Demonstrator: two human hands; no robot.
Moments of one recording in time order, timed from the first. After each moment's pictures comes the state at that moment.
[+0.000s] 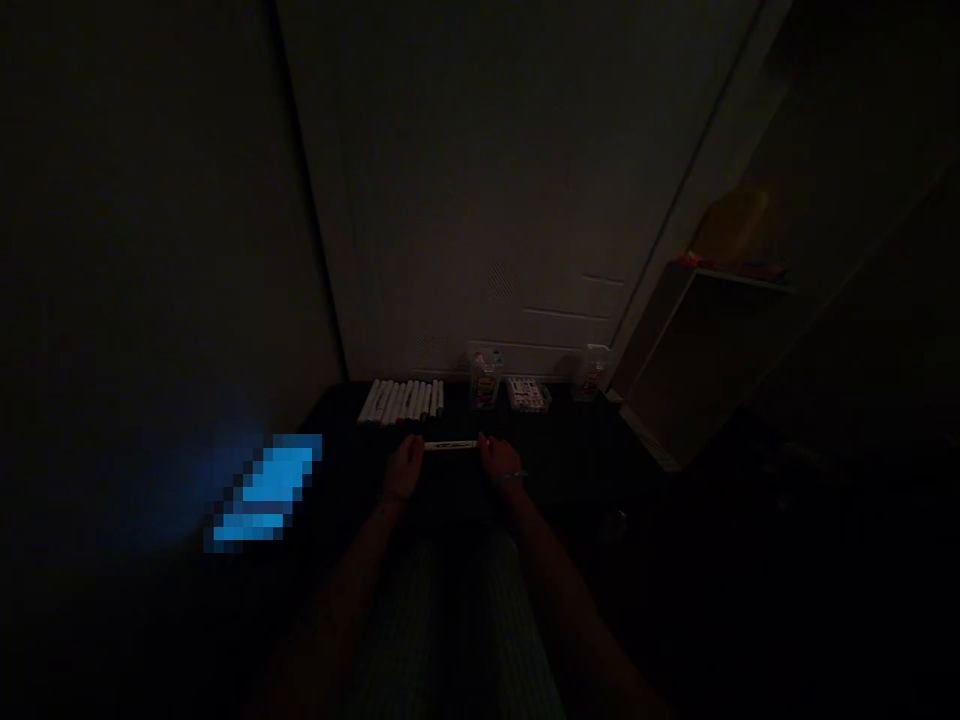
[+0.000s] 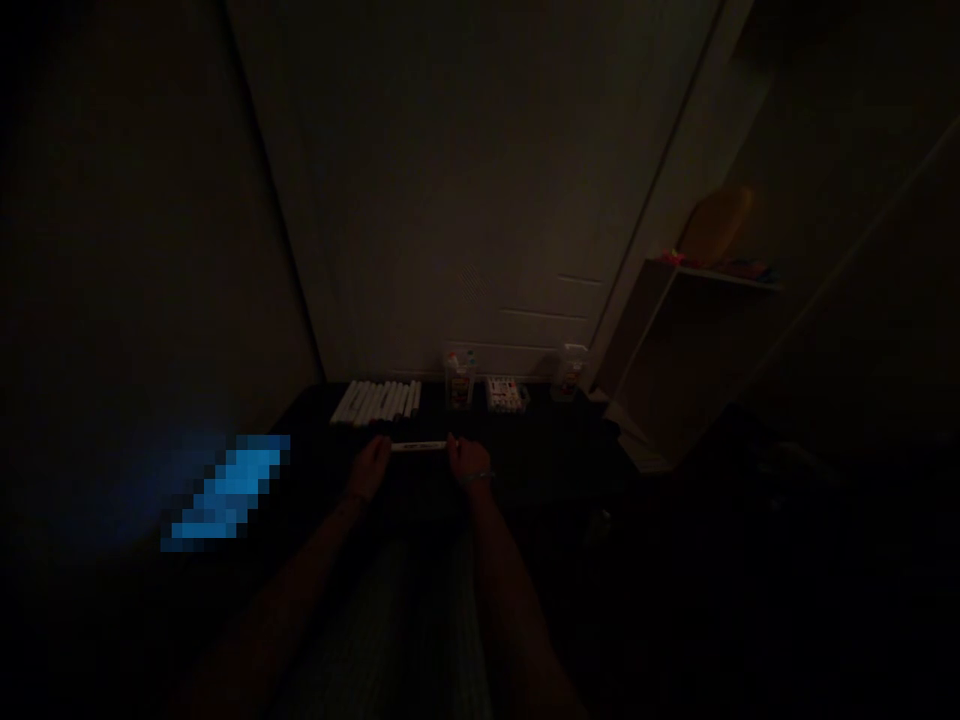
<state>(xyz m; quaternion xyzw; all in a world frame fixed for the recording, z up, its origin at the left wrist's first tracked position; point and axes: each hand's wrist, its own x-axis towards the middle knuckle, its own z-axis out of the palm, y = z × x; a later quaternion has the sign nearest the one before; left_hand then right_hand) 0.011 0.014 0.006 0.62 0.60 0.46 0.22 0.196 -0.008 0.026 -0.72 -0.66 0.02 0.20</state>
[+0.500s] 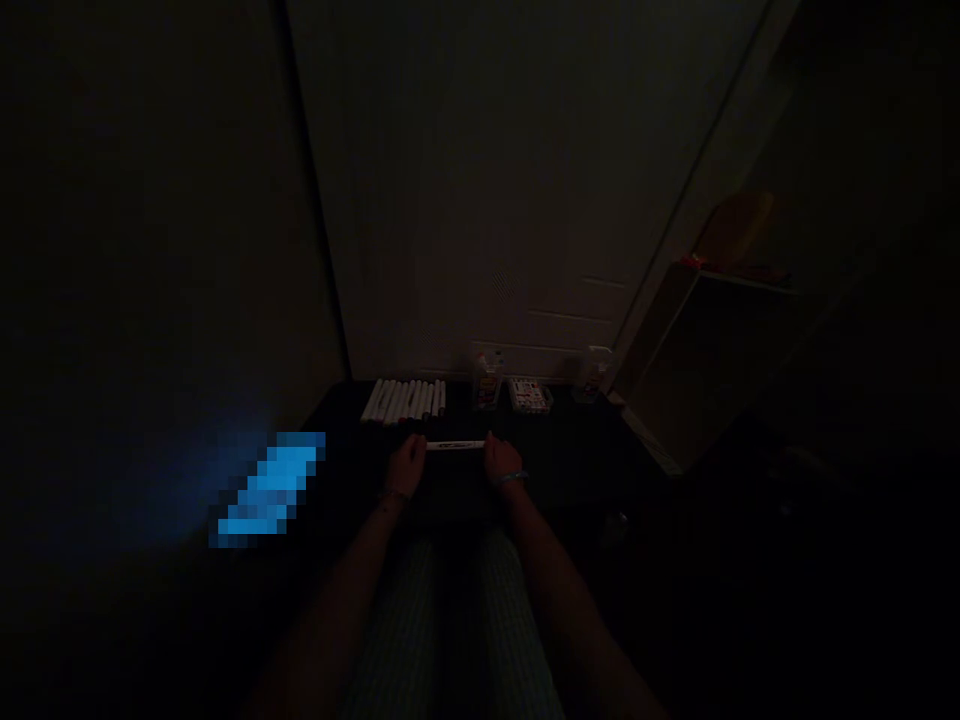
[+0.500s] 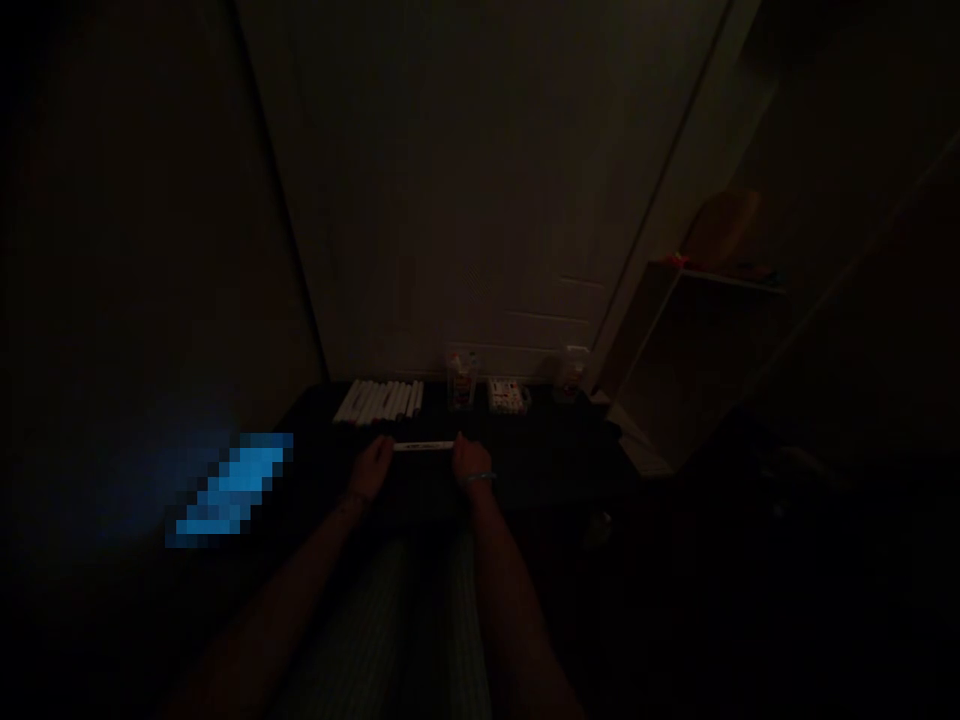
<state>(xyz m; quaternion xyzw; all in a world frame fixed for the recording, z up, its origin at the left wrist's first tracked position) 0.008 0.019 -0.002 0.63 0.60 0.45 0.21 0.202 0.000 0.015 -0.69 -0.70 0.00 0.17</state>
